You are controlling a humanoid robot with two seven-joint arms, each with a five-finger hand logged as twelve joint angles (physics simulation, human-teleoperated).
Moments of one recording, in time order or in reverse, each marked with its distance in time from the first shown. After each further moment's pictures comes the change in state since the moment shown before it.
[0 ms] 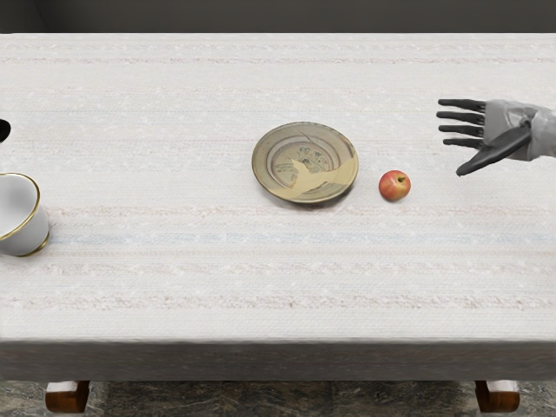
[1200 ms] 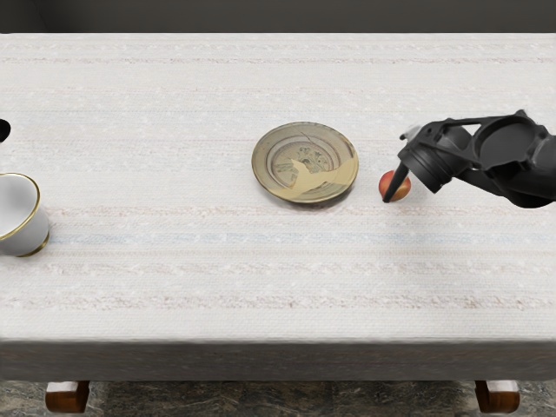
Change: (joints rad) left arm 0.000 0.000 0.000 0.000 0.000 0.000 0.000; right arm 0.677 0.519 -1.254 -0.027 0.118 -0.956 -0.187
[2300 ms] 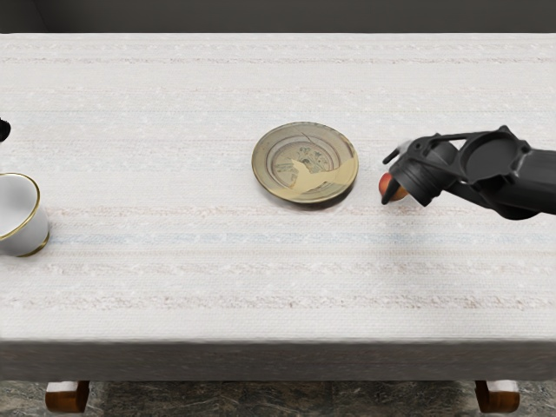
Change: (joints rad) left arm 0.000 0.000 0.000 0.000 0.000 0.000 0.000; right arm -0.042 0.037 -0.003 -0.022 -0.007 -0.006 0.002
